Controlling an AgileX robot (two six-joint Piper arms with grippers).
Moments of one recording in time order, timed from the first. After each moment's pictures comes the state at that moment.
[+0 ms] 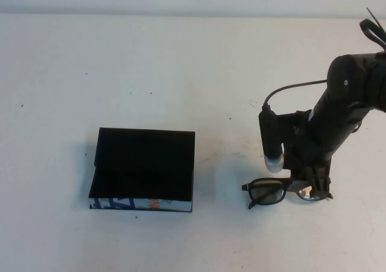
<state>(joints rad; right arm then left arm) 0.37 1.83 -1.27 0.21 0.95 -1.34 -0.07 -0.01 0.03 0.02 0.39 0.03</state>
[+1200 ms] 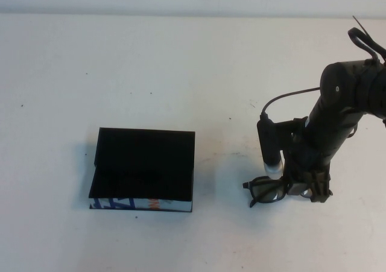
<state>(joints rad) 0.37 1.88 -1.28 0.19 0.95 -1.35 -0.07 -0.01 0.03 0.02 0.39 0.03</state>
